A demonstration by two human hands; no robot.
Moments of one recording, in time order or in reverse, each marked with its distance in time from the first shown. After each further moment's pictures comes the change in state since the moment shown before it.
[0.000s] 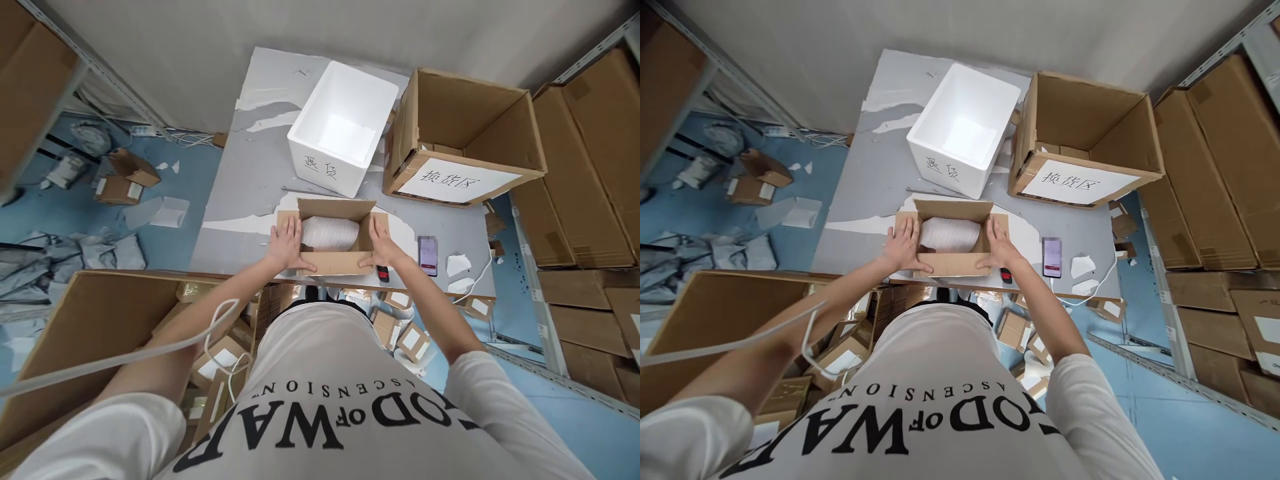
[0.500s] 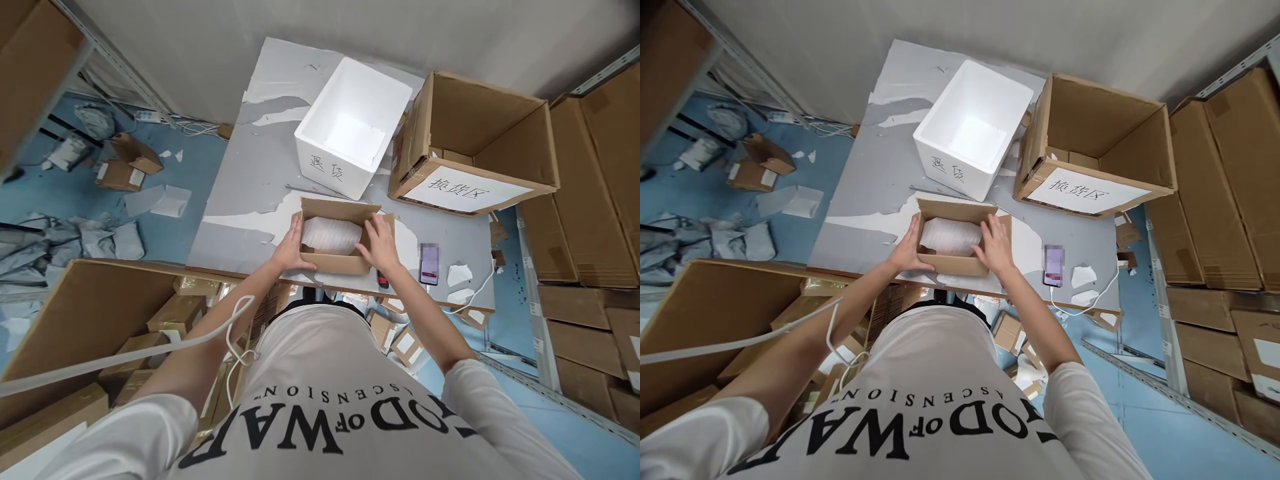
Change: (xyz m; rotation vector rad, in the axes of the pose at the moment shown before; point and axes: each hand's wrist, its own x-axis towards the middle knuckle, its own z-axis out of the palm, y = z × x) left_hand 0.016 -0.031 0.054 -0.520 0.272 0.230; right_hand 0.018 -0.029 -0.005 0.004 0.299 -0.054
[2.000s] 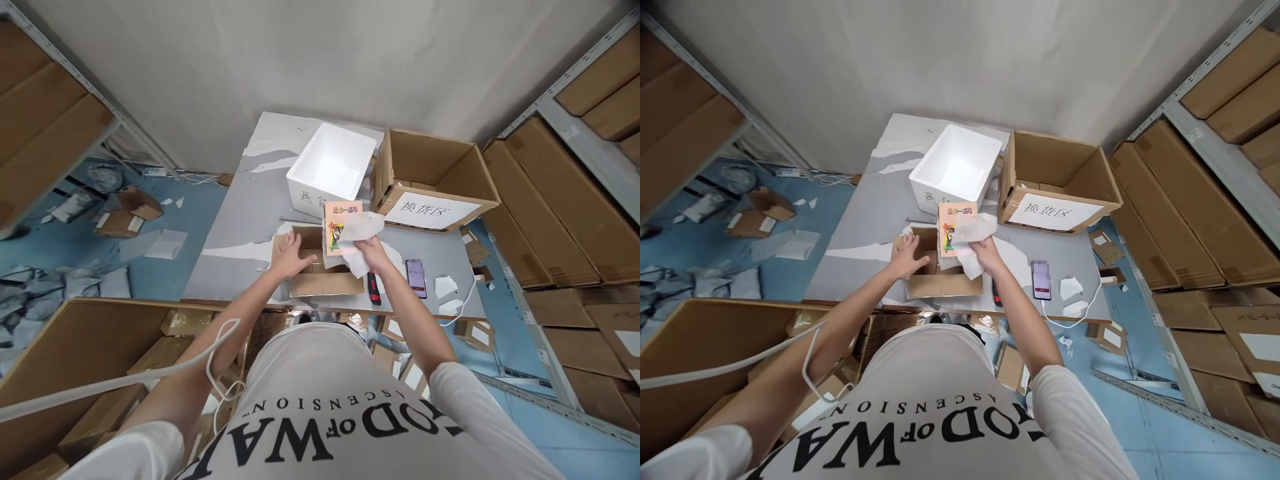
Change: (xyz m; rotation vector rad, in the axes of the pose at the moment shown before) left_hand 0.034 0.067 -0.042 -0.162 0.000 -0.311; right_hand 0.010 -0.037 -0.051 1.011 0.206 0.154
